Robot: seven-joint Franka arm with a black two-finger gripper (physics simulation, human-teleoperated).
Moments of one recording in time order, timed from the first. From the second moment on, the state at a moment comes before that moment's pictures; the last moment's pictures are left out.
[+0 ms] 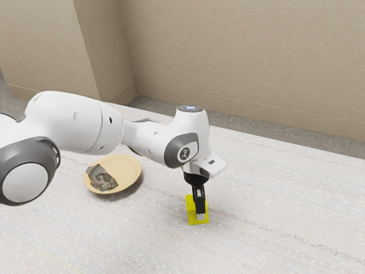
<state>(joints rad) -0.38 0.56 0.05 -1.74 -0.16 2.18 0.76</state>
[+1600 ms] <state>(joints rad) -0.40 0.35 0.20 -1.76 -0.15 2.10 0.76</state>
